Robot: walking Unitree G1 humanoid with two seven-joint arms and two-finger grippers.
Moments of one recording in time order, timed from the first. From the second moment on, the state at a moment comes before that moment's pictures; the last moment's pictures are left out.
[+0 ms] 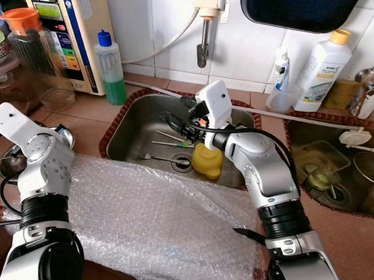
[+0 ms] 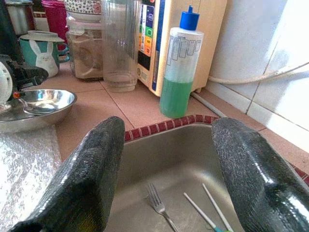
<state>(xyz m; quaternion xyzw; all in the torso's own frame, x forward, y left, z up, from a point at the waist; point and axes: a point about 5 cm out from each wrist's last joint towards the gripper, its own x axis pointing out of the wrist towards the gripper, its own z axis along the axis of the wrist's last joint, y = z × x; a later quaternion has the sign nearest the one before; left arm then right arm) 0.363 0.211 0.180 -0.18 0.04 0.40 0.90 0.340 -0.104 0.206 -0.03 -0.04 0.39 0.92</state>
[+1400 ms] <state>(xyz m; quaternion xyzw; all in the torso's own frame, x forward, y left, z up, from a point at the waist) 0.379 0.215 0.159 -0.28 0.16 0.42 0.85 0.336 -0.107 0.206 -0.04 -0.04 0.39 0.92</state>
